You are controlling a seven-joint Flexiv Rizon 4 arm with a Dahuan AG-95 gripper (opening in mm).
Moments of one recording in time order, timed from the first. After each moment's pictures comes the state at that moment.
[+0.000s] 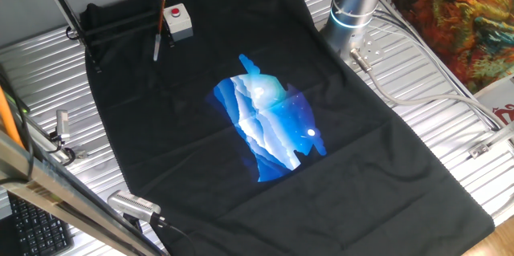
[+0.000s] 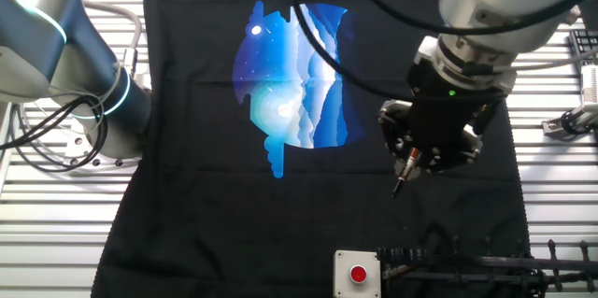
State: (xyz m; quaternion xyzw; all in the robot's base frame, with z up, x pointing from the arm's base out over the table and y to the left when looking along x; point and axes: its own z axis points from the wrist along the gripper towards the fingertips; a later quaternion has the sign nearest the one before) arm 0.493 -0.190 0.292 0.50 -0.85 0.09 0.12
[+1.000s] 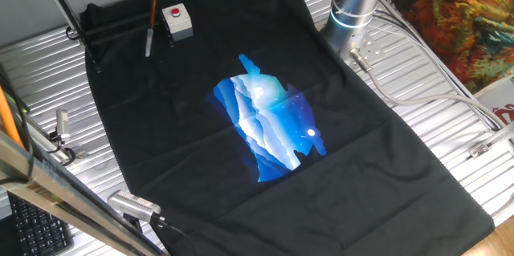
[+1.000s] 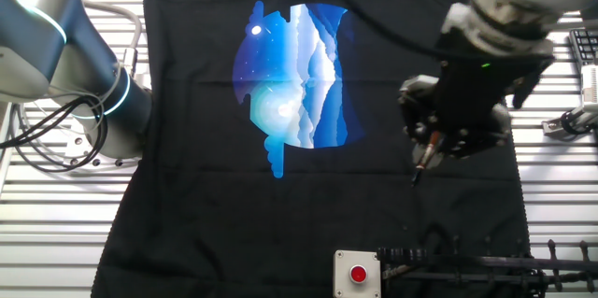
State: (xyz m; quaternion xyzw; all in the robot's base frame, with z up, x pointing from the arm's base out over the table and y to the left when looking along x) arm 0.524 -0.182 0.327 0.53 -0.83 0.10 0.14
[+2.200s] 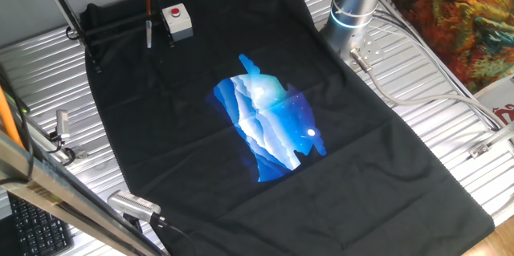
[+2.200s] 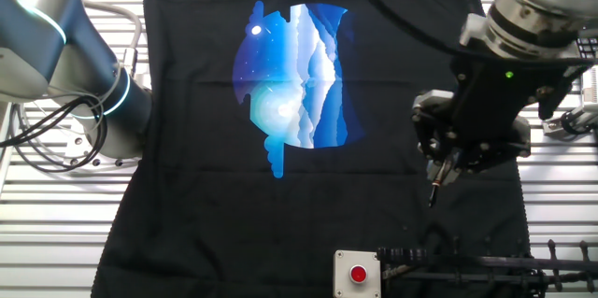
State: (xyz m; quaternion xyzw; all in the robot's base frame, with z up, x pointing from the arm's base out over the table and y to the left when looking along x) arm 0.527 -0.206 0.337 0.55 -0.81 0.11 0.15
